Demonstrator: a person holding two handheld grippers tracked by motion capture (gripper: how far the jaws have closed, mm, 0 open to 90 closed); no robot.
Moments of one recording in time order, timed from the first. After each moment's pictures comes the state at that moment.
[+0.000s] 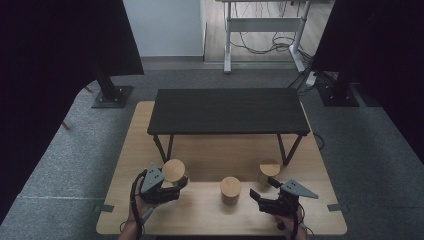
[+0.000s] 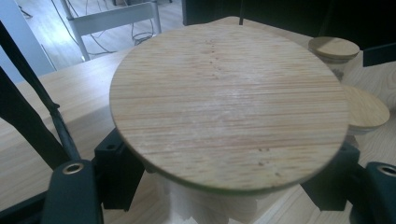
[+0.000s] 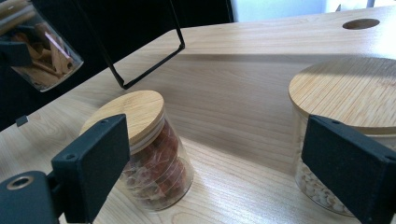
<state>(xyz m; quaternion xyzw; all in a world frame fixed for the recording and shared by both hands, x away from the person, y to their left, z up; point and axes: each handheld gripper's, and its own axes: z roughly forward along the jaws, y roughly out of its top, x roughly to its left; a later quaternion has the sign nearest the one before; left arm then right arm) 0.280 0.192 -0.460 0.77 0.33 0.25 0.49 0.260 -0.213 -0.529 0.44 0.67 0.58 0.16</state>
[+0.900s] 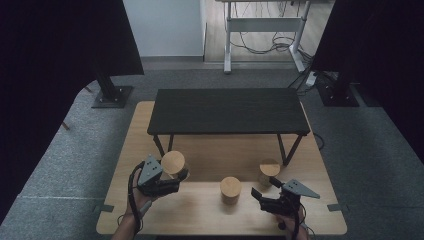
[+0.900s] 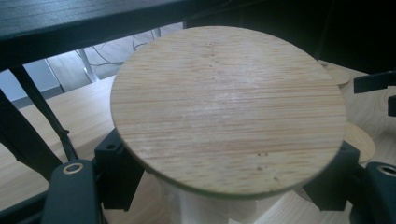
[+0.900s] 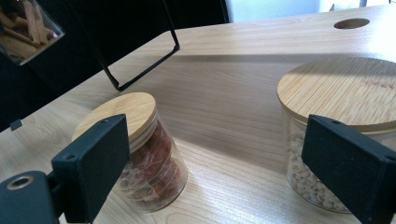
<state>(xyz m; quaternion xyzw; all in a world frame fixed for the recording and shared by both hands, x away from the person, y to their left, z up) 0.286 0.190 -0.427 0.76 0.32 0.25 0.50 0.261 -0.216 -0.529 0.45 0.66 0.57 0.16</state>
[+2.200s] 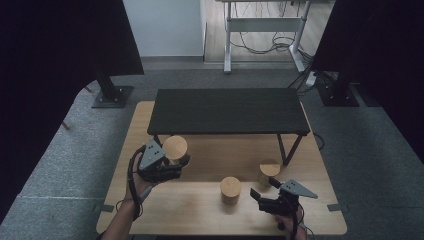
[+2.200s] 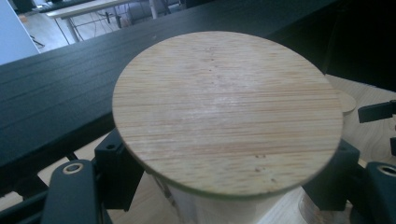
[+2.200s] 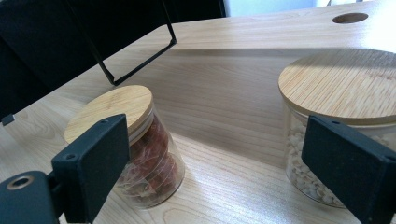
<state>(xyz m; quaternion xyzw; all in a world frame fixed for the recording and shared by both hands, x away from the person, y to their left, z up) 0.304 0.177 -0.379 0.77 0.30 0.28 0.49 0.261 -0.213 -0.531 0.46 0.67 0.56 0.16</state>
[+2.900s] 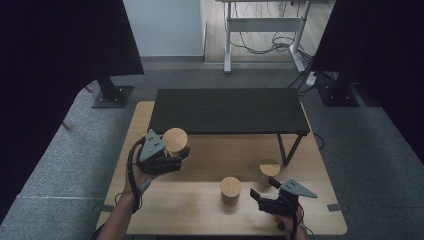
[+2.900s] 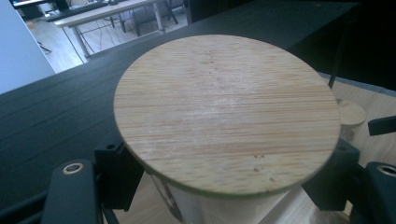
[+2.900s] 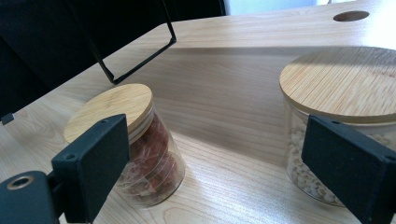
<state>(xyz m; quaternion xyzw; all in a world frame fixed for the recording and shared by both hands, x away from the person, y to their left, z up) 0.314 0.174 -0.360 0.77 0.30 0.29 0.49 0.261 -0.213 -0.532 0.46 0.67 0.56 0.16</state>
